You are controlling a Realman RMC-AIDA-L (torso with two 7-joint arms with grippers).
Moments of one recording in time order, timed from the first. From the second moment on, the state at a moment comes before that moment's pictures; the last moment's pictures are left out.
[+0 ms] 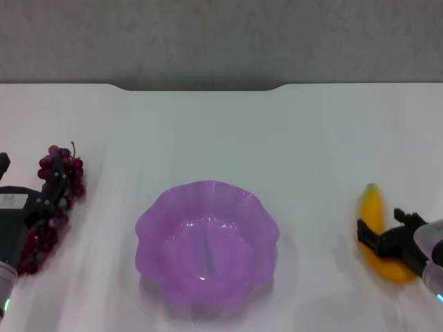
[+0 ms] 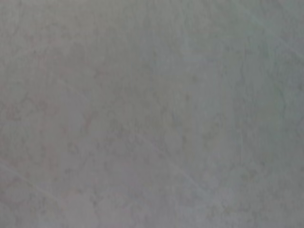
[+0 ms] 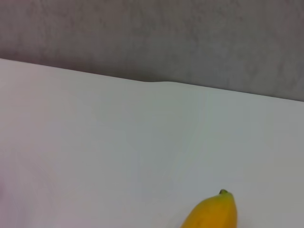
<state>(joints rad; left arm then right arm) -0.25 -1.96 -0.46 -0.60 1.81 1.22 0.30 0.51 2.01 0.16 0.28 -1.67 -0.66 0.02</state>
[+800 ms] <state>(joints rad) -0.25 -1.97 -0.46 -0.58 1.81 1.24 0.30 0.51 2.01 0.16 0.27 -1.67 -0.65 0.02</state>
